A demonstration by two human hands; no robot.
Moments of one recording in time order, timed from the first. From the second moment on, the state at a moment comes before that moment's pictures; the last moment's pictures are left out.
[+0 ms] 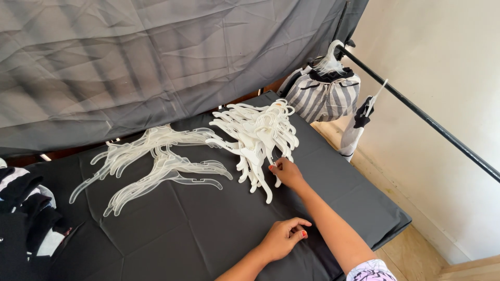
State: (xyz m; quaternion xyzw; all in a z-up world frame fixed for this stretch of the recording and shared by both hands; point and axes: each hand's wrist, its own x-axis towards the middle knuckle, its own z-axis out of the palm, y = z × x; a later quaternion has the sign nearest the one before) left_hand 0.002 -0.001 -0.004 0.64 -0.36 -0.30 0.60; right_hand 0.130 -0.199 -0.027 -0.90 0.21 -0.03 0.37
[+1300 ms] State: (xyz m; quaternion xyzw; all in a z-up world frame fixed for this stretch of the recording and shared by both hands) left_hand 0.002 0.000 0.001 0.65 -0.35 -0.32 0.59; right_hand 0.073 -0.350 0.087 -0.48 0.32 -0.51 0.64
